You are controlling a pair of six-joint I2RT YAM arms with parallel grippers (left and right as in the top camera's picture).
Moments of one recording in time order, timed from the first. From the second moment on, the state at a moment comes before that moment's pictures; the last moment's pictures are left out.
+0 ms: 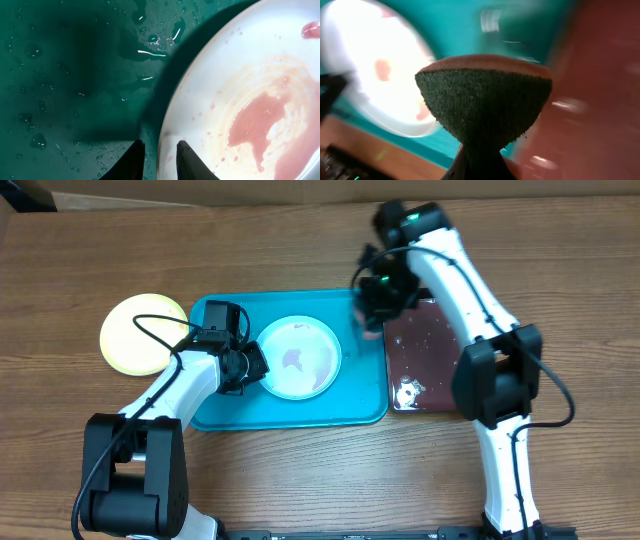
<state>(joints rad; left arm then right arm) -0.11 1.71 0.95 -0.50 0.14 -0.52 0.32 2.40 2.30 -1.53 -0.35 0.11</state>
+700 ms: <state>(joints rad) -0.11 1.72 0.95 -0.50 0.14 -0.52 0.17 2.40 2.14 -1.54 -0.13 0.17</state>
